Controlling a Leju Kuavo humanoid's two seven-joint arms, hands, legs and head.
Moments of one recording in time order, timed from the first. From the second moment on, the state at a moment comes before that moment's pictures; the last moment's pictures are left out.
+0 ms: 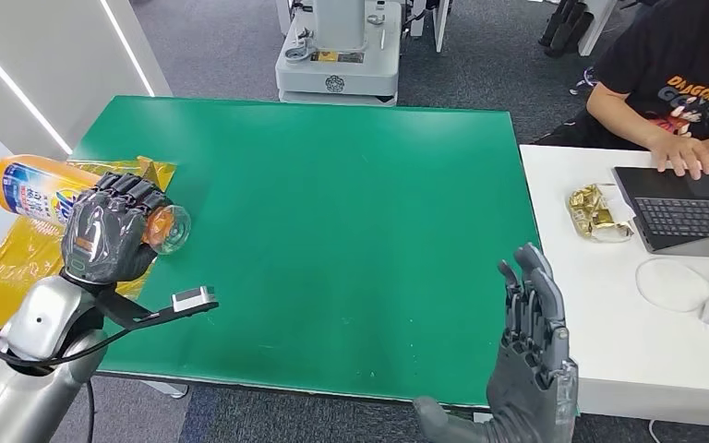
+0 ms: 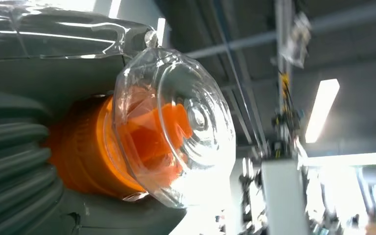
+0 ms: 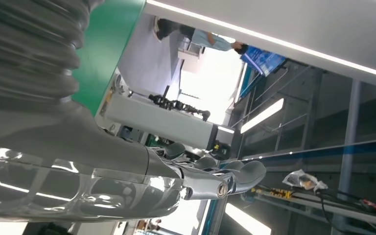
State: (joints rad) left arm -0.18 0.48 -0.28 -1.76 -1.19 0.29 -0.12; right arm 0.06 -0.13 0.57 -2.00 0.27 -0.37 -0.49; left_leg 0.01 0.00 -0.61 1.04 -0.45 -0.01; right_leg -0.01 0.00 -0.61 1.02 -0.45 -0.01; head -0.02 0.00
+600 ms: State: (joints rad) left arm -0.26 0.70 -0.32 -1.44 -1.08 -0.09 -0.22; right arm 0.07 -0.13 0.57 -2.00 0.24 -0.34 -0.52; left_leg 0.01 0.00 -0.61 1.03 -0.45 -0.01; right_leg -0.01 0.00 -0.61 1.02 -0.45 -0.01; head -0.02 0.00
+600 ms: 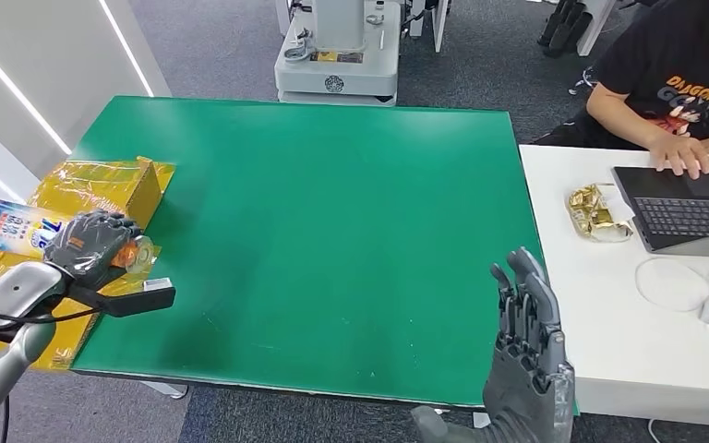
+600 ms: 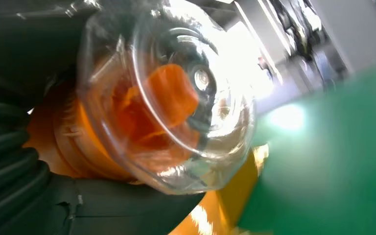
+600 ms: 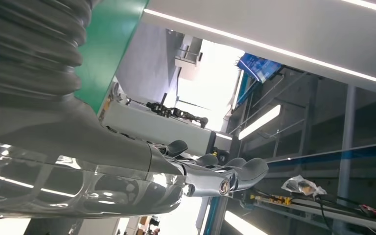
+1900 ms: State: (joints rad) left arm -0.65 0.54 -0.73 -0.77 -1.07 -0.19 -0.38; right arm 0.04 -0.12 0.55 -1.96 0.21 -0.33 -0.54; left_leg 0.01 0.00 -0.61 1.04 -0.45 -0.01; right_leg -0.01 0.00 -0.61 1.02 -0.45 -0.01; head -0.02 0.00
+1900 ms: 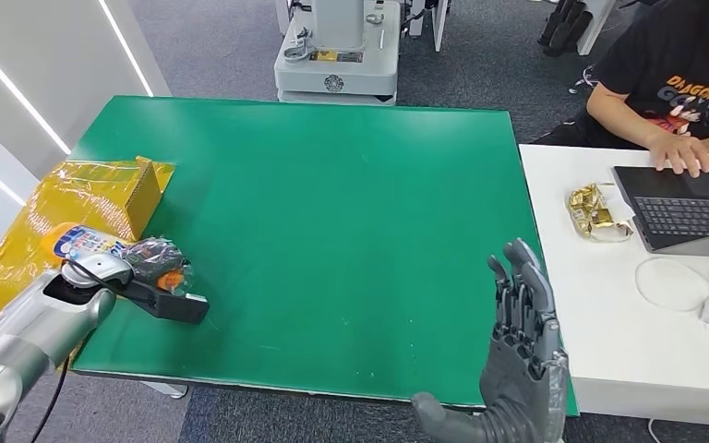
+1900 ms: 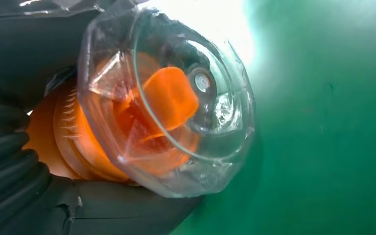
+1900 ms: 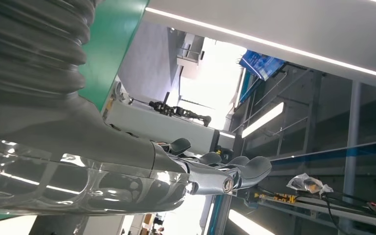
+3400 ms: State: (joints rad) left arm -0.63 0.52 -0.72 -0.76 -1.06 -0.02 -0.28; right arm 0.04 -0.11 0.54 -1.94 0.22 -0.32 -0.53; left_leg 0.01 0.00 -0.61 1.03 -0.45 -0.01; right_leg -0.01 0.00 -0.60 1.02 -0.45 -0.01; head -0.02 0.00
